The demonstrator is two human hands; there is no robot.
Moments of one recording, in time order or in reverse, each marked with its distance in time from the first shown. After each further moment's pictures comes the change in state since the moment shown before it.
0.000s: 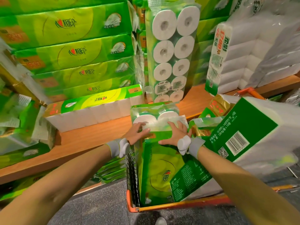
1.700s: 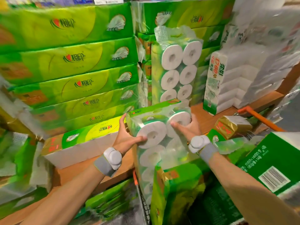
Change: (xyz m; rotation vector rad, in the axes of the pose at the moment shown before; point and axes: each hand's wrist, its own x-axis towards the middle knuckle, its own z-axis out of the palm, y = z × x) left_hand 0.007 0.037 -0.139 -0.542 0.225 0.190; right_hand 0.019 -0.104 -0.096 0.815 0.598 0.037
